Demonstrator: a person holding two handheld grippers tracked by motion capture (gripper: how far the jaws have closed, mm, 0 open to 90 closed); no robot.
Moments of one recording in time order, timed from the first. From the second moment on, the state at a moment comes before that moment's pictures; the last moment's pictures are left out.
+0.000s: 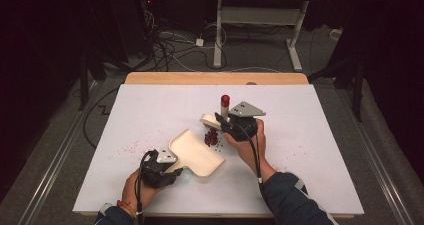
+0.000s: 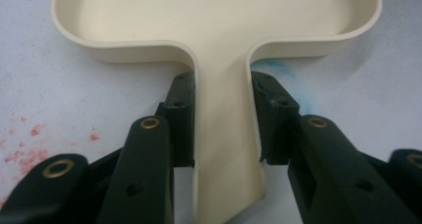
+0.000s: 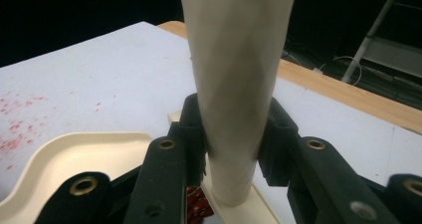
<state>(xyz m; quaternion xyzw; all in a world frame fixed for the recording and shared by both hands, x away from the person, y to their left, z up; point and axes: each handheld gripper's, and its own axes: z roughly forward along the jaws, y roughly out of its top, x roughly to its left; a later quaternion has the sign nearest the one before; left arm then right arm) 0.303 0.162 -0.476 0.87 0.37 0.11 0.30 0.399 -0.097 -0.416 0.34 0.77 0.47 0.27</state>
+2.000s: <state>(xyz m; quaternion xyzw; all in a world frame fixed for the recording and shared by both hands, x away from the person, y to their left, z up) 0.325 0.152 -0.482 0.88 0.36 0.10 0.30 0.347 -0.120 -0.373 0.32 0.74 0.54 0.24</state>
